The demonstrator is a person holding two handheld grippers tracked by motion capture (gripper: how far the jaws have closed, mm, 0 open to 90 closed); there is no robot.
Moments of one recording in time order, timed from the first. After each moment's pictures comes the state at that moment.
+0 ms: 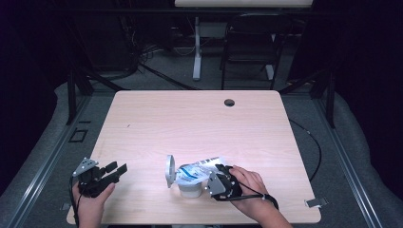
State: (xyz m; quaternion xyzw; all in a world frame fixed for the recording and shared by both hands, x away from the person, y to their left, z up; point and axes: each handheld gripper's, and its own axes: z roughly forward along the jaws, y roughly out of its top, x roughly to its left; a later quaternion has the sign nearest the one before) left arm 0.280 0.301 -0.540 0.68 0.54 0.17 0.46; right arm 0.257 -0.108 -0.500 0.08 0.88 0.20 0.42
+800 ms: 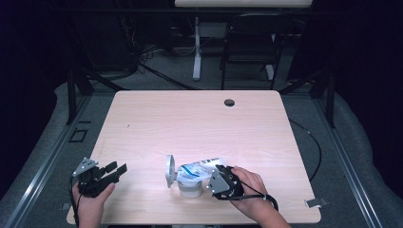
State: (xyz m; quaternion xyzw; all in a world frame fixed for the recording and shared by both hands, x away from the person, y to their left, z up) left arm 0.280 0.301 -0.540 0.68 0.54 0.18 0.46; right arm 0.258 -0.113 -0.501 0.10 0.88 0.23 0.40
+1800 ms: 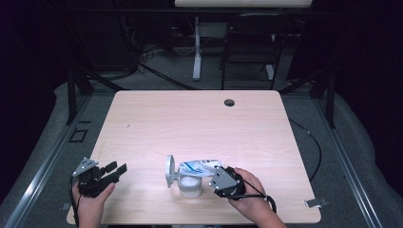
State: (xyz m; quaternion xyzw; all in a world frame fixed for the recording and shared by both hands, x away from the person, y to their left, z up) left arm 0.280 0.301 -0.539 0.68 0.54 0.18 0.46; right arm 0.260 -0.118 -0.503 0.15 0.87 0.29 0.36
